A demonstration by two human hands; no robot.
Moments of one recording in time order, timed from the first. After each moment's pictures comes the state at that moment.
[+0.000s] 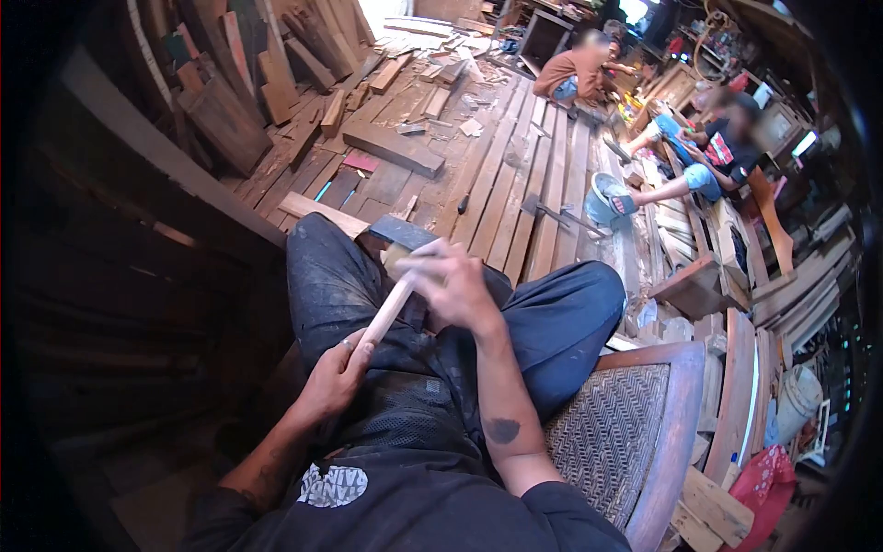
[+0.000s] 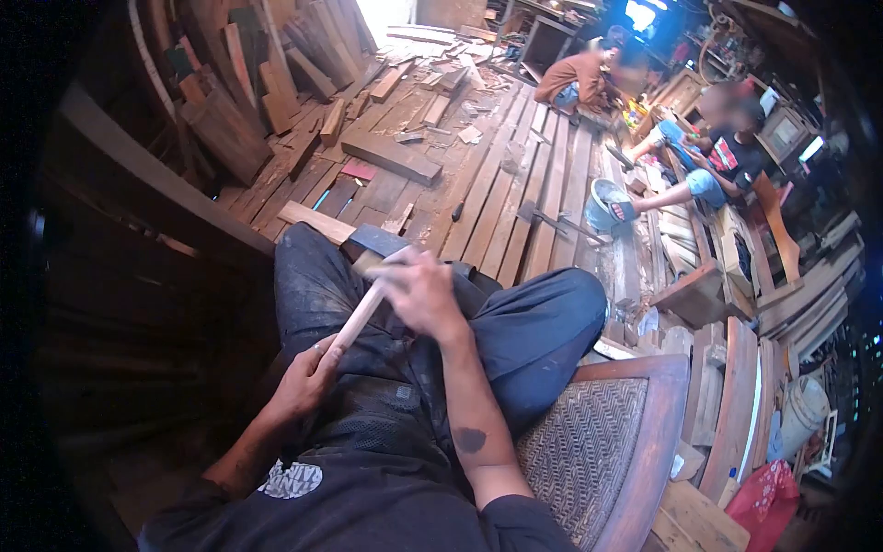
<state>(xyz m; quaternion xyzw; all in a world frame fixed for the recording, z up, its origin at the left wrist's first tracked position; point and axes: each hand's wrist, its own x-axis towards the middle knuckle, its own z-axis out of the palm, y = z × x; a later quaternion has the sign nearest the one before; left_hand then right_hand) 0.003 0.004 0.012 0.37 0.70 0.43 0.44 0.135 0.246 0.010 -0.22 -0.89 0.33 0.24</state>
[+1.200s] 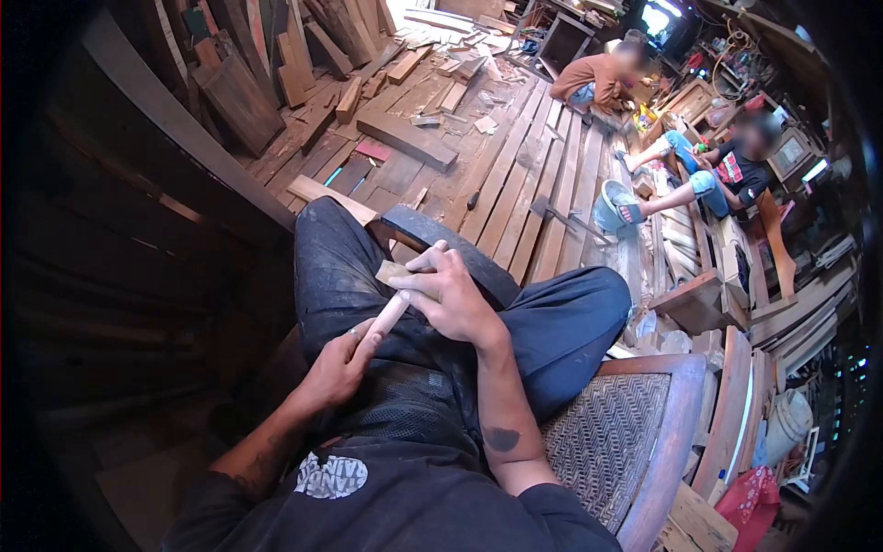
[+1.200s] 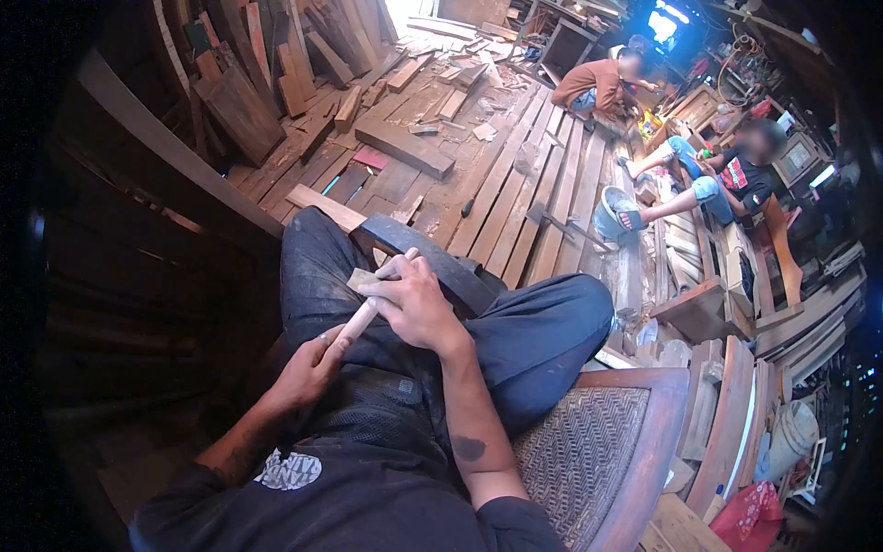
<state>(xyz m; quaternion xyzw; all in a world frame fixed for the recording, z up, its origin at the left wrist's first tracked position) 0.001 0.001 -0.001 0.41 0.70 0.42 0.40 0.138 0.230 0.011 -0.14 -0.91 0.30 0.23</state>
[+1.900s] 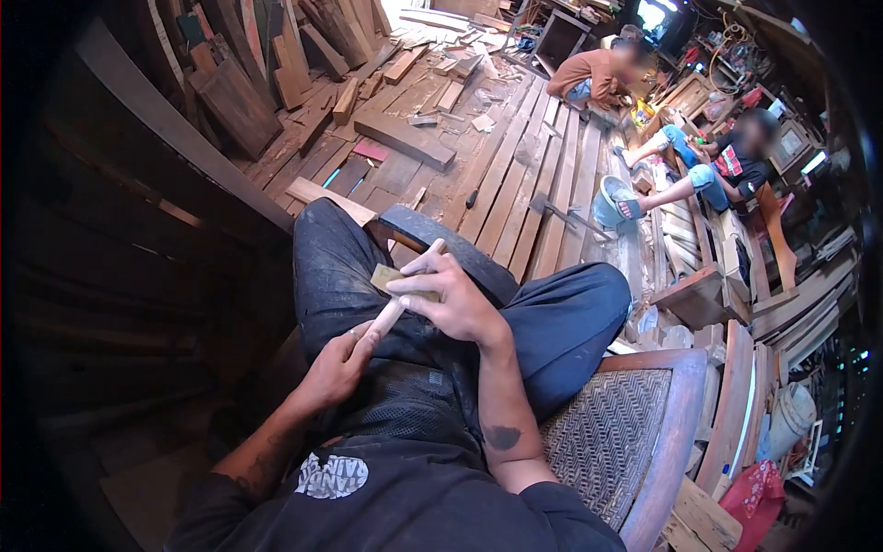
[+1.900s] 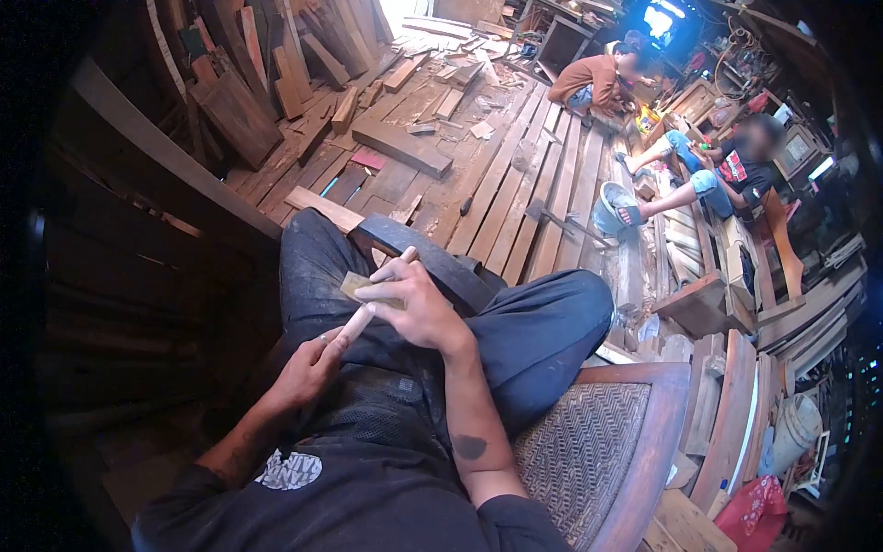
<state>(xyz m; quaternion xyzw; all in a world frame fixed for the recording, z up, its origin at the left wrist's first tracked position) -0.001 0.001 0.003 0.40 0.69 0.42 0.42 0.142 0.230 0.006 -0.10 -0.89 0.38 0.24</state>
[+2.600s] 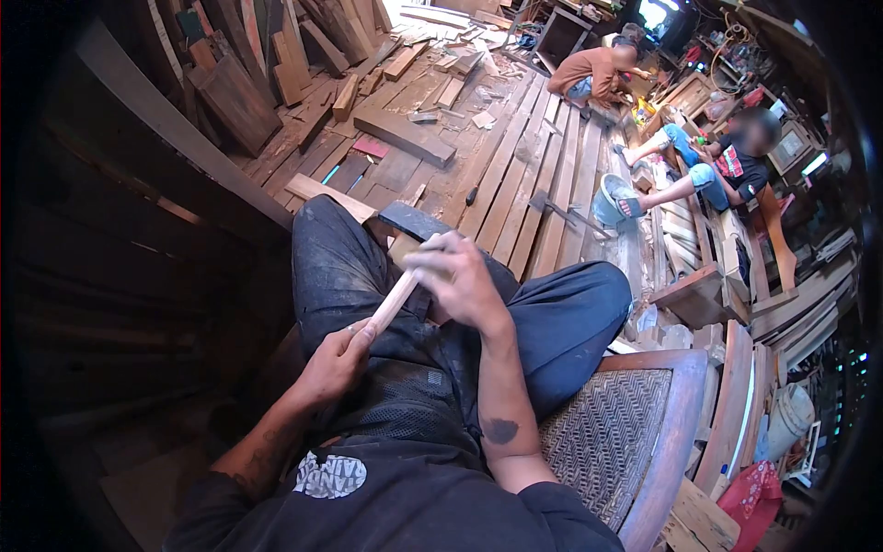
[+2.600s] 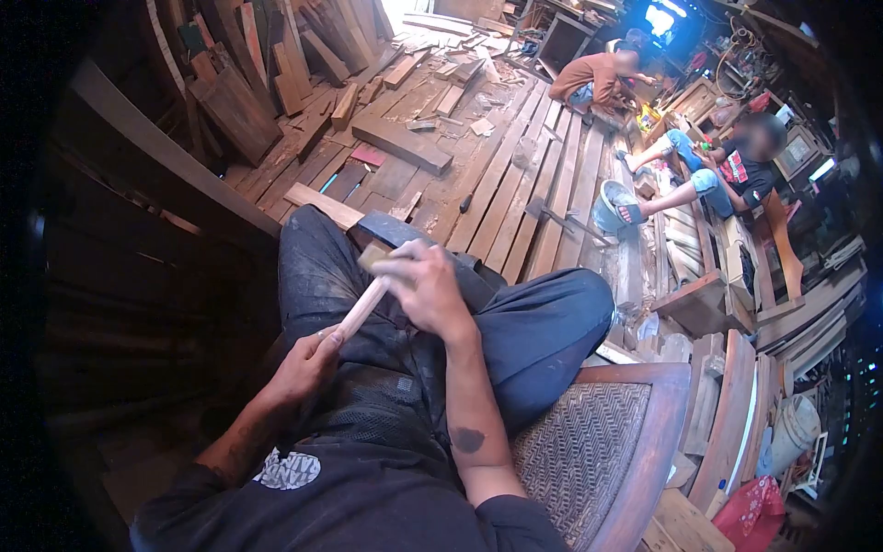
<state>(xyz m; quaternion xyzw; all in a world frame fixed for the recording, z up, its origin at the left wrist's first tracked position) -0.001 0.001 0.010 0.29 0.64 0.47 0.53 0.139 0.239 0.012 -0.20 -0.88 0.35 0.26</state>
